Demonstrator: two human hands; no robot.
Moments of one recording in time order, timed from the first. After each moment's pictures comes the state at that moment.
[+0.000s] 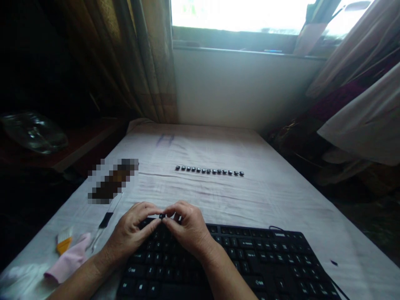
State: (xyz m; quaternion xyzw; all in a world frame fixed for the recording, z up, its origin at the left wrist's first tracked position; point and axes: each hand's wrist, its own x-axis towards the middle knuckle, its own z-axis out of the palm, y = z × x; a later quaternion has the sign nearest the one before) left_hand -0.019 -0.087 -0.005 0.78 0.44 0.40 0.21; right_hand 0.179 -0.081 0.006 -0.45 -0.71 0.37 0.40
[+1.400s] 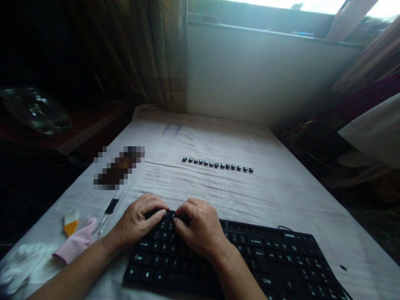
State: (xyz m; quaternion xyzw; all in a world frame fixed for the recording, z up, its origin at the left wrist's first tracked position) left_hand -0.021 -0.085 -0.005 0.76 0.46 0.35 0.29; right_hand 0.189 -0.092 0.018 -0.49 -0.80 0.25 0.24
